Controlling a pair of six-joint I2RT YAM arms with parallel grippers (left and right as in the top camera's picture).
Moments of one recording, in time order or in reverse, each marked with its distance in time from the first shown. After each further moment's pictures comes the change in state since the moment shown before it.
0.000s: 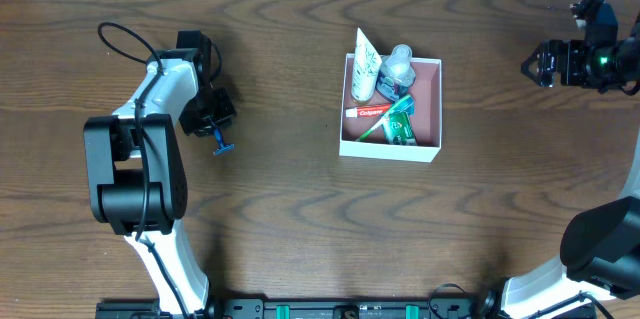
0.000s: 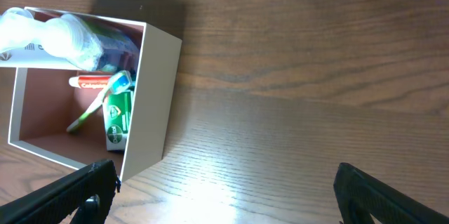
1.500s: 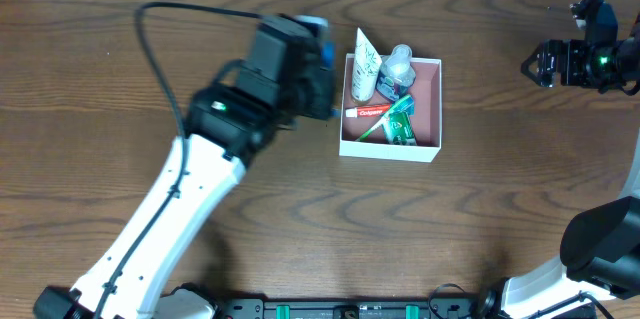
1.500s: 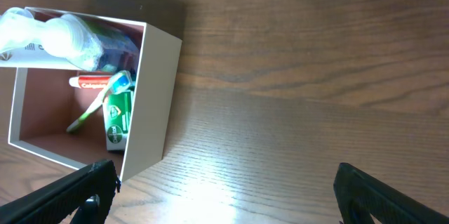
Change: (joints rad) left arm -0.583 -0.611 0.029 0.170 0.113 0.087; right arm 0.000 0.000 0.000 0.000 0.000 0.000
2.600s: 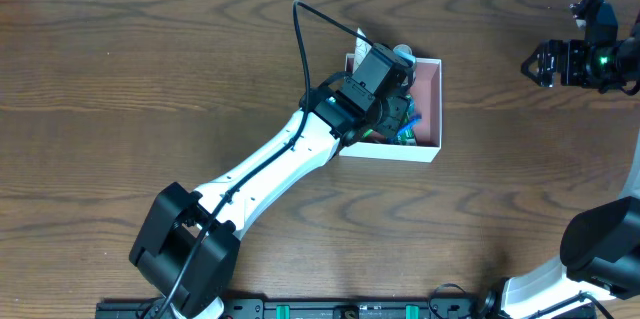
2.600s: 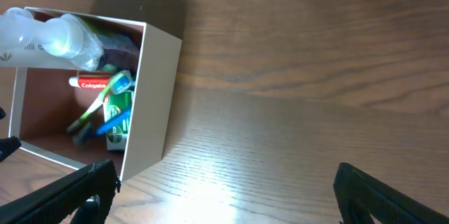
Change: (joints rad) left arm -0.183 0.352 0.001 0.225 -0.061 0.071; right arm 0.000 0.000 0.000 0.000 0.000 0.000
